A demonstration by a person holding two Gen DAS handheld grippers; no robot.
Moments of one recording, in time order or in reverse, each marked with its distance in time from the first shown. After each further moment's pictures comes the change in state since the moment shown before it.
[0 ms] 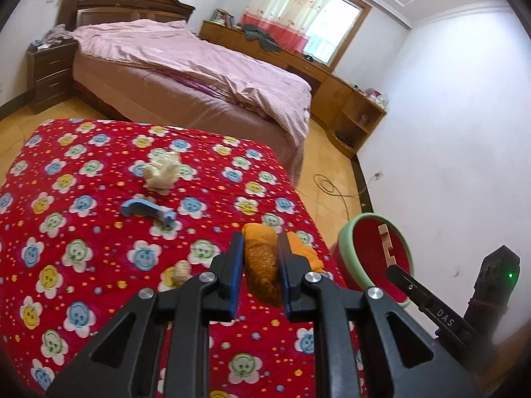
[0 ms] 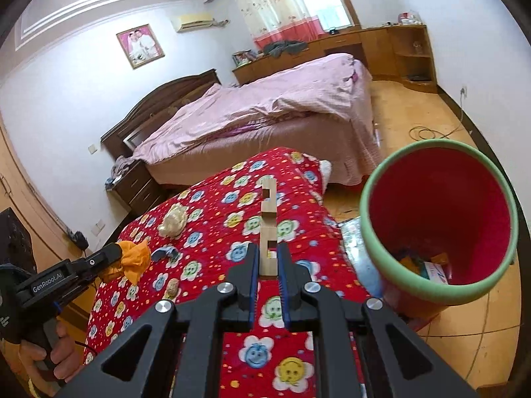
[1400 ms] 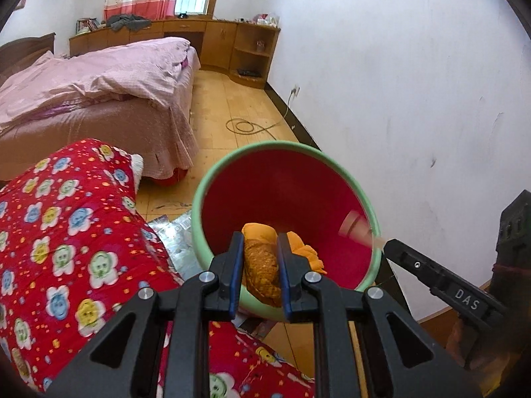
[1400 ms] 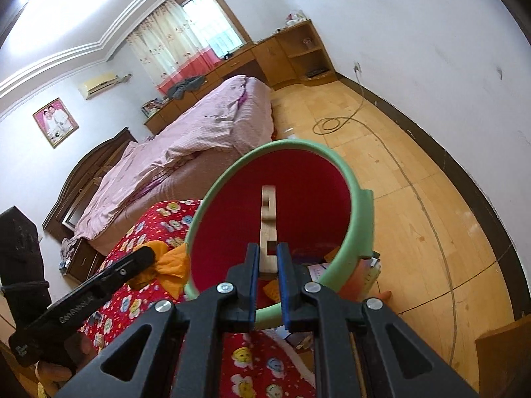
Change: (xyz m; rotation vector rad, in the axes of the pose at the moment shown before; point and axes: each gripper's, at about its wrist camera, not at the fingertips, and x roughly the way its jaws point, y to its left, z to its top) left arm 0.162 -0.213 -0.052 0.486 0.227 -0.217; right arm -0.057 -0.170 -0.012 0.339 -0.132 -0.258
